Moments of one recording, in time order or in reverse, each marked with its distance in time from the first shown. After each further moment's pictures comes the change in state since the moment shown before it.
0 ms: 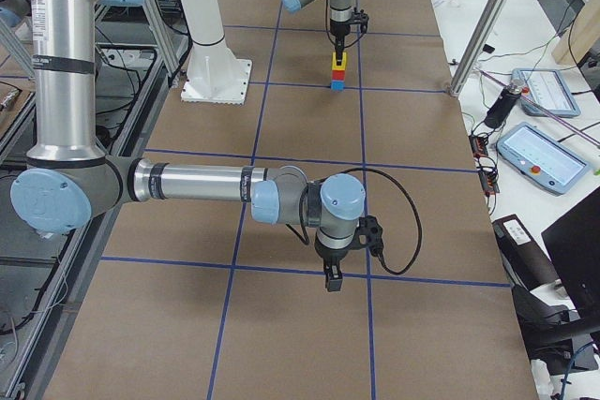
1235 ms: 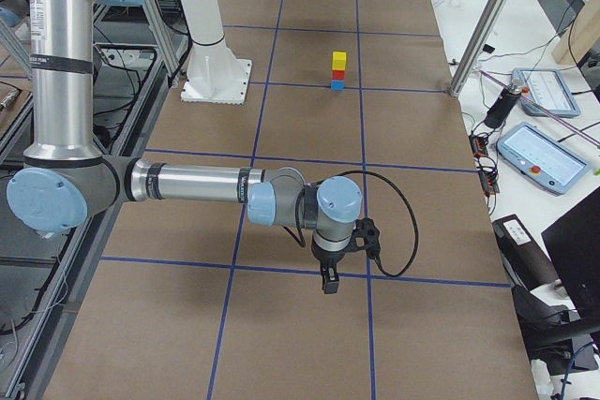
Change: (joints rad) left arm -0.598 0.686 -0.424 0.123 -0.289 1.087; right arm 0.005 -0.013 0.001 0.000 0.000 -0.011
